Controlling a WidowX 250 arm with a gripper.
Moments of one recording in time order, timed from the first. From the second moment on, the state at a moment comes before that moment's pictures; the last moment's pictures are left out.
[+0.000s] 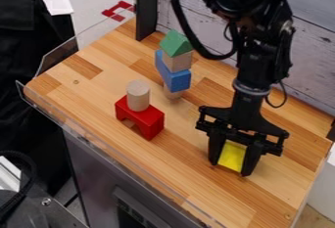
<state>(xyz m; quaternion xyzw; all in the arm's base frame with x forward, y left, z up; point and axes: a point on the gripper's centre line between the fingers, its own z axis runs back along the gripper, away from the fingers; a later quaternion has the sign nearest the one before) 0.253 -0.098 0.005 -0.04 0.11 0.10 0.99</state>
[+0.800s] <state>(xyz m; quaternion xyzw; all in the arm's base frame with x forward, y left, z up) 0.254 -0.098 0.007 -0.05 0.11 0.10 0.99</state>
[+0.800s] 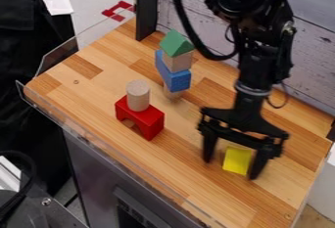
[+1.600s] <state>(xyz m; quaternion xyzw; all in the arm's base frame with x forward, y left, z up) 0.263 -0.064 0.126 0.00 -0.01 0.09 1.00</state>
